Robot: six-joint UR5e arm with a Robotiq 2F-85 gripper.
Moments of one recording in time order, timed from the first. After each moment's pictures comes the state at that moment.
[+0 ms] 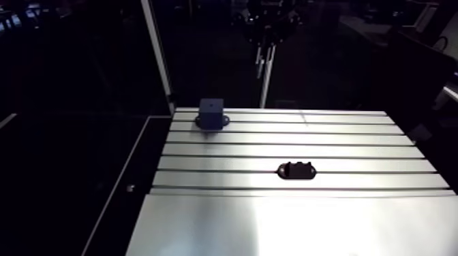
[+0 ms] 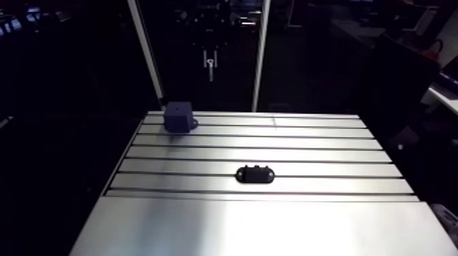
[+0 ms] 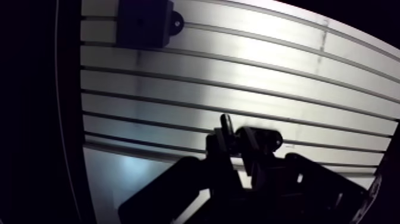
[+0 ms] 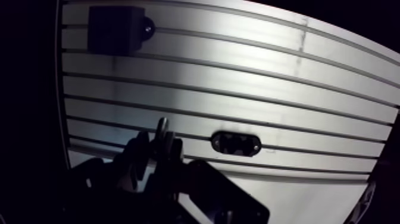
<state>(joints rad) 0.00 -1.26 1.40 -1.66 -1.54 -1.73</state>
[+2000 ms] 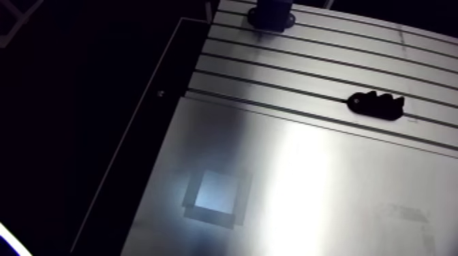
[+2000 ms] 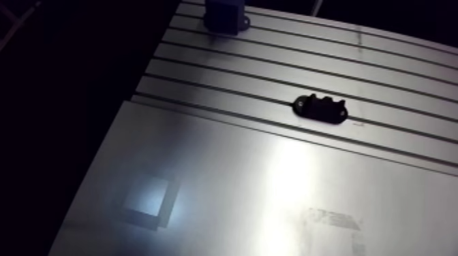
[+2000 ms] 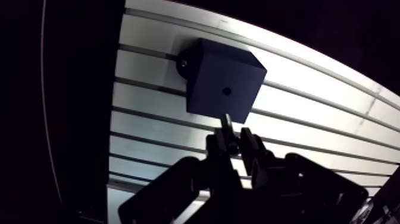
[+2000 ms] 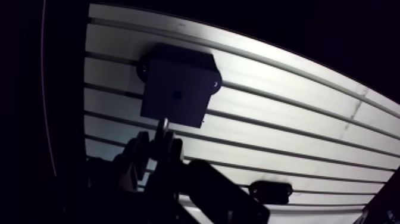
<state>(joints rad) 0.22 -0.85 0.99 -1.52 -1.61 -1.62</state>
